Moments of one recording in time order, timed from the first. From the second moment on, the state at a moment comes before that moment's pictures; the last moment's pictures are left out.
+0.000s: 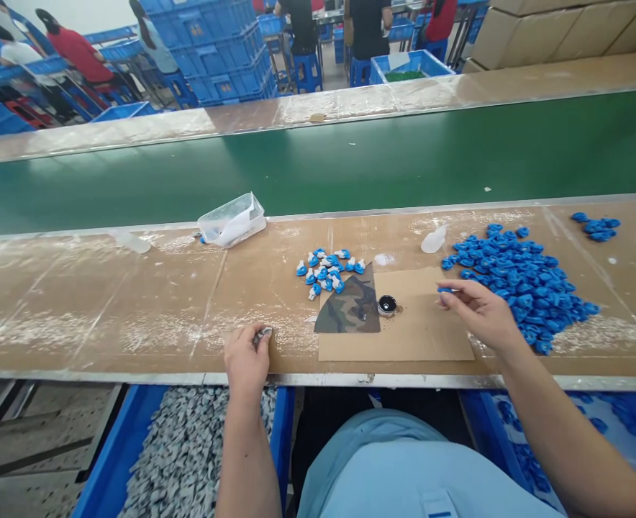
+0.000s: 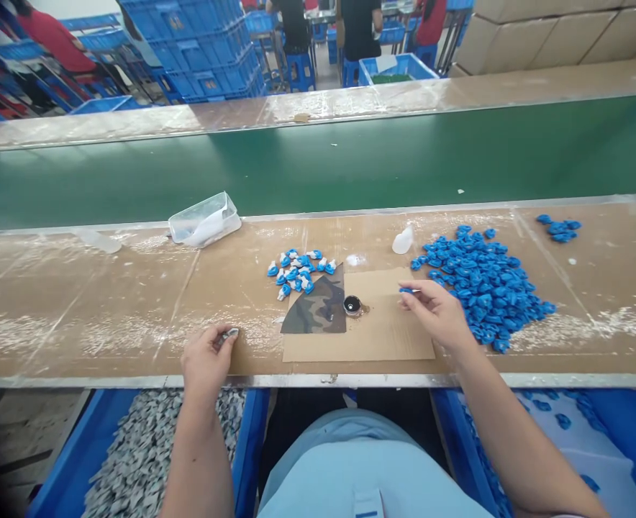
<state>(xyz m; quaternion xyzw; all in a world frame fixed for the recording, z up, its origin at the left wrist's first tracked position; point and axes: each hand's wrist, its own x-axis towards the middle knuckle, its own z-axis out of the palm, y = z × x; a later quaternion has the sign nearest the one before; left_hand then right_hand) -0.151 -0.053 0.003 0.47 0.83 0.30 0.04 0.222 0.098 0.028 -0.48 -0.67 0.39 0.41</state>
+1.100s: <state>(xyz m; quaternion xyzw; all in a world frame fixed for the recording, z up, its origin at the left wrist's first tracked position) -0.027 -0.013 0.005 0.31 0.60 0.58 0.46 0.179 0.091 0.032 -0.36 -0.85 0.25 0.31</state>
